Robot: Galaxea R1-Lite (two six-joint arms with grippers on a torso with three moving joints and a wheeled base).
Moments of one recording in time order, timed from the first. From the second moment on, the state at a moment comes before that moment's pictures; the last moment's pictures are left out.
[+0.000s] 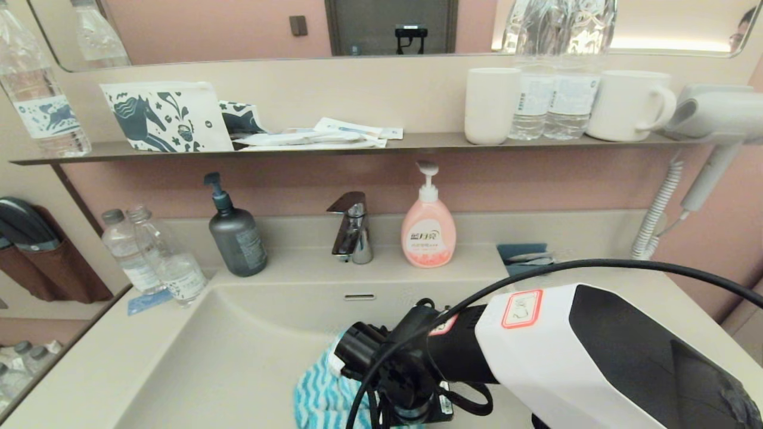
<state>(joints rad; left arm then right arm) 0.00 0.00 0.00 0.01 0.03 0.02 0.95 2.48 -1.81 0.74 -0.28 0.89</state>
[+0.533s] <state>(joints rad) 0.00 0.00 0.00 0.01 0.03 0.02 0.86 2.41 -1.80 0.74 -0.28 0.86</state>
